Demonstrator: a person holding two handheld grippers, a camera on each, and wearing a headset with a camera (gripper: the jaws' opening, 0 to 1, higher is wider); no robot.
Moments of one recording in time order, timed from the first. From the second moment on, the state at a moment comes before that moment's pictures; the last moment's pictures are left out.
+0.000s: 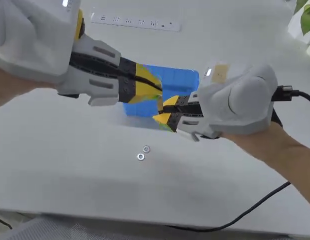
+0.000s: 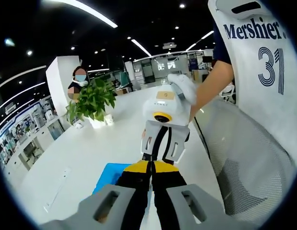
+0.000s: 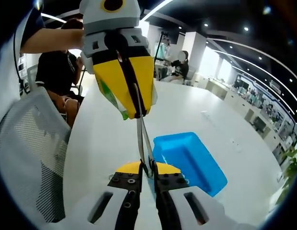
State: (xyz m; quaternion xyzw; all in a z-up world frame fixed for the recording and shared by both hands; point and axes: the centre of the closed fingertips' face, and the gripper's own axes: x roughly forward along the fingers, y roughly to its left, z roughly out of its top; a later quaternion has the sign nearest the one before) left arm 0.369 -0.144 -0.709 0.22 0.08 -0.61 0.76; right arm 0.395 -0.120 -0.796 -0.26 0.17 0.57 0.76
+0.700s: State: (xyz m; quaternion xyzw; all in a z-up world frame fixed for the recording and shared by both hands) left arm 0.433 -0.139 -0.719 0.24 0.08 -0.57 0.78; right arm 0.460 -0.112 -0.805 -0.24 0.18 0.54 0.79
